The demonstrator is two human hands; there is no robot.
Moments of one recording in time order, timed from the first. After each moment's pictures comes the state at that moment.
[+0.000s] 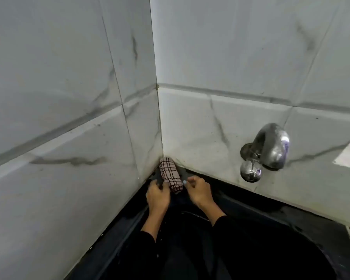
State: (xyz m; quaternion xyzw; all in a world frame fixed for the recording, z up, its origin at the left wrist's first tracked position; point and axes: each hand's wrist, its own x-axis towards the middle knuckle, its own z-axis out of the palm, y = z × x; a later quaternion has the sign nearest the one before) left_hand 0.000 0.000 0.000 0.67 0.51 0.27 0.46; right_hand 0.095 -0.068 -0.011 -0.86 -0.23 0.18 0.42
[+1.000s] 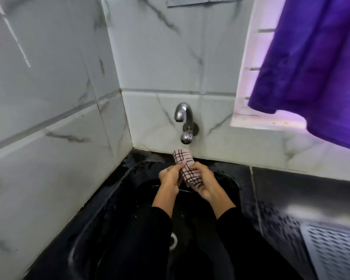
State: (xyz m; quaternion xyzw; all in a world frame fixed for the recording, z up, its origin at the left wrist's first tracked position) left_hand -0.039 -0.208 0.081 0.42 0.38 0.19 0.80; right_hand 0.003 -0.292 0.072 -0.52 0.03 0.33 0.79
